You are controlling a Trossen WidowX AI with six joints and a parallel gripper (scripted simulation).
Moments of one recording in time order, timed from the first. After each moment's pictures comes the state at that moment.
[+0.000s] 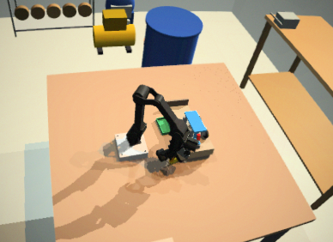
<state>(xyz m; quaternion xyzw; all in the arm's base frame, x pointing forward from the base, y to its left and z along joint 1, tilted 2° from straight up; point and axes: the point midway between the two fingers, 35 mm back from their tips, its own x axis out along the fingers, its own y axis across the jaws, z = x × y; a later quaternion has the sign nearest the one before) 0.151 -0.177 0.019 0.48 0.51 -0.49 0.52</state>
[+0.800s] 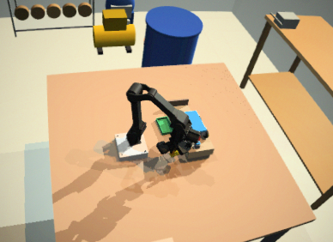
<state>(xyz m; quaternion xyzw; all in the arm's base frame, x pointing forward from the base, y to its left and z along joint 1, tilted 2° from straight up) 0.149 -0.170 0.077 0.47 0.52 -0.49 0.52</state>
